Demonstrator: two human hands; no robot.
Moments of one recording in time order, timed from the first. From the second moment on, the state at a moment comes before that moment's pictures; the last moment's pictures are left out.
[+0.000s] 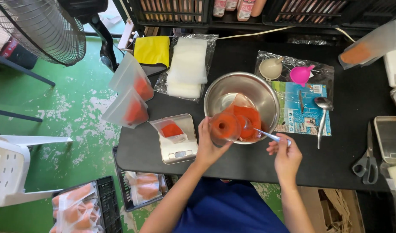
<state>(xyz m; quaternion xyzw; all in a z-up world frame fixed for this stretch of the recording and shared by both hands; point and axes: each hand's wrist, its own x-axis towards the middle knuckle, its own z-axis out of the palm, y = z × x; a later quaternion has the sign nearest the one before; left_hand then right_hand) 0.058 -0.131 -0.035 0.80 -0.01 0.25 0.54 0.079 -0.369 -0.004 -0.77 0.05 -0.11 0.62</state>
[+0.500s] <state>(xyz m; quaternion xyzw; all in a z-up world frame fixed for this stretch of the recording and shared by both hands) -0.005 -0.039 -0.022 0.77 0.11 0.51 0.37 0.102 -0.284 0.108 -0.95 -0.15 -0.03 0.26</state>
